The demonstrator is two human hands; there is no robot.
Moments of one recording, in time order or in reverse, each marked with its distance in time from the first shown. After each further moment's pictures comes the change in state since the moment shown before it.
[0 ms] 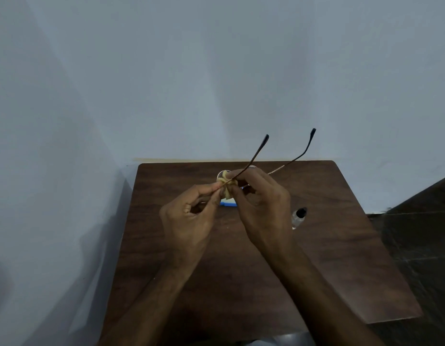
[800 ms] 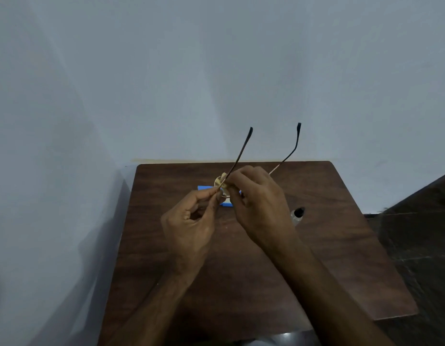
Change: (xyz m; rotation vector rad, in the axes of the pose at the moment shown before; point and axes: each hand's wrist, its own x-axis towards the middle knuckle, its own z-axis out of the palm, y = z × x) left_hand -0.012 -0.001 0.002 0.005 0.055 -0.032; right_hand 0.006 0.000 -0.005 -0.271 -0.129 -0.181
